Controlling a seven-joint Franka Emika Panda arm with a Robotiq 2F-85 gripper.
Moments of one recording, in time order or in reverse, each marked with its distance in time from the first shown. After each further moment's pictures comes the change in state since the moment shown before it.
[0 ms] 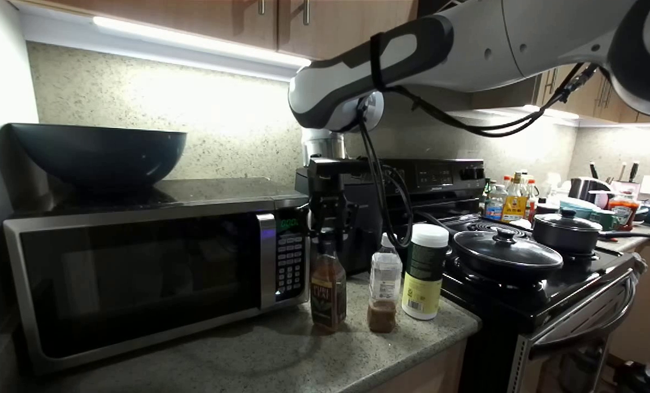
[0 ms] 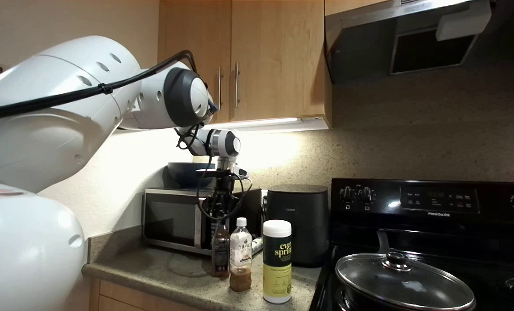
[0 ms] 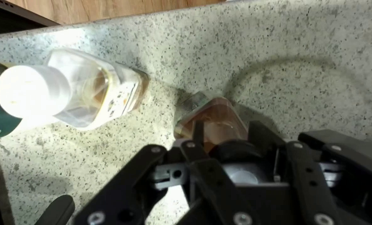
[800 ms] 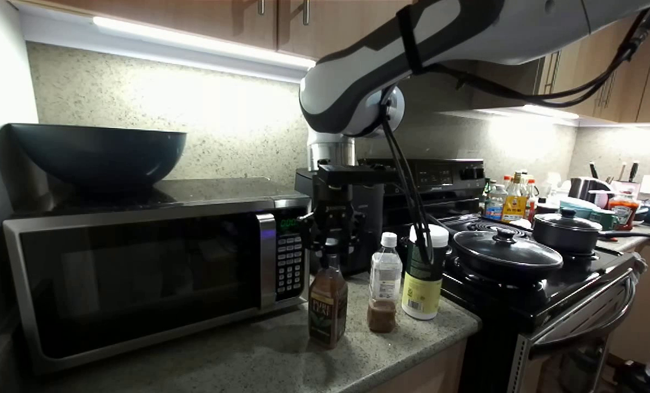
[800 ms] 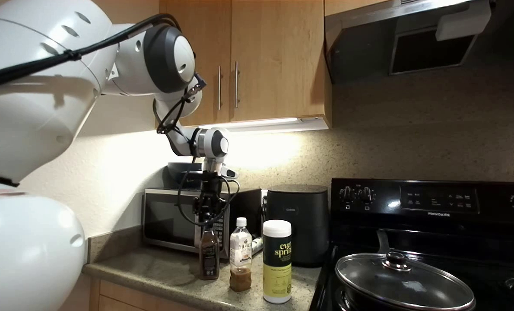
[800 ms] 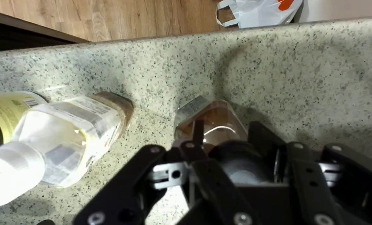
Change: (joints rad) arm 0.011 -0.222 0.044 -0.376 -0.004 0.216 0.001
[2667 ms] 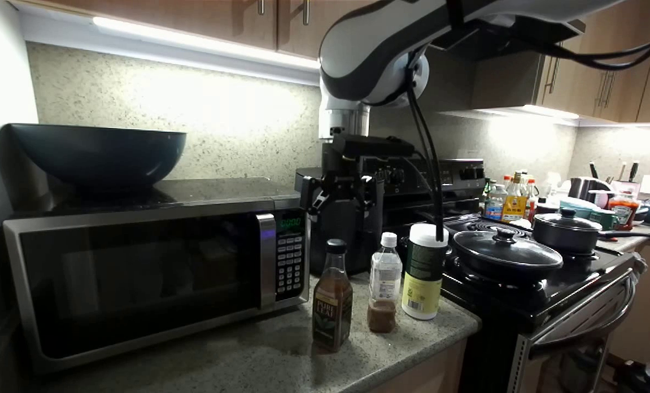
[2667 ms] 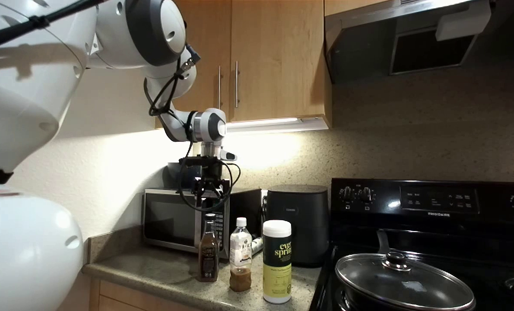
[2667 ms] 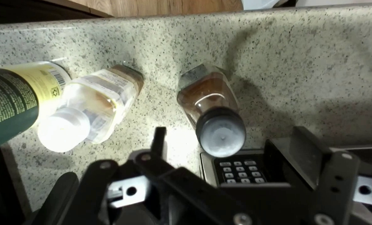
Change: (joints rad) arm -0.030 -0.147 0.032 -0.096 -0.052 0.083 -0.013
